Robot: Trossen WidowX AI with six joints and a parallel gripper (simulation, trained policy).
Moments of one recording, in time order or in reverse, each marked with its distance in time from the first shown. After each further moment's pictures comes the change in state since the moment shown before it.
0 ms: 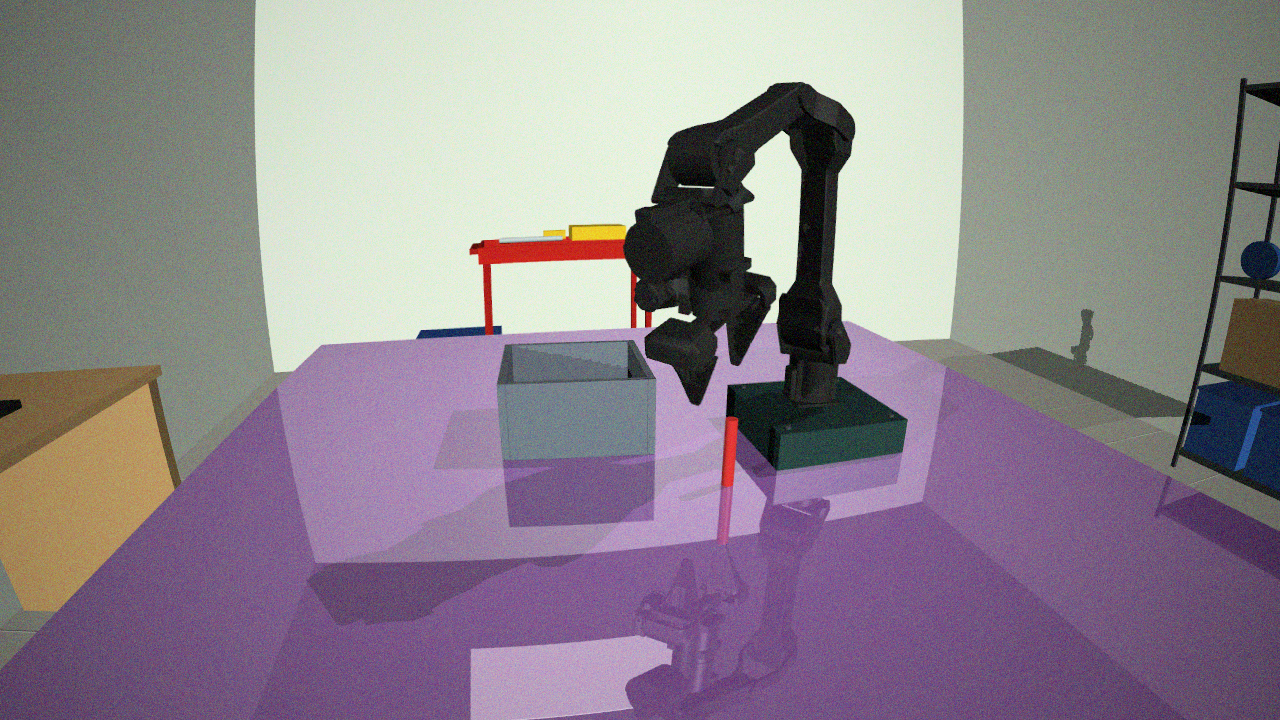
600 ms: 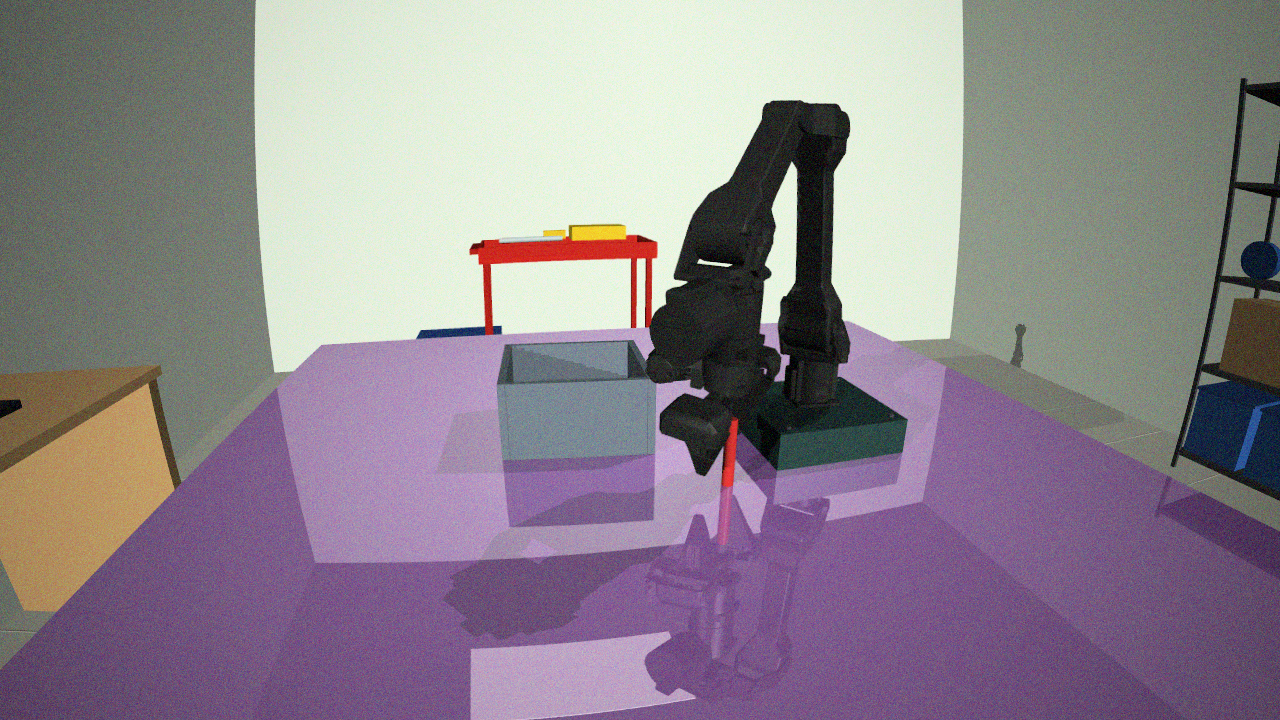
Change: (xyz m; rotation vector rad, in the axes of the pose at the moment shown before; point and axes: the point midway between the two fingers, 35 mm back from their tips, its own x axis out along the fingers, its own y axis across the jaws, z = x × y) arm 0.071 0.026 -0.023 -0.060 -0.041 0.071
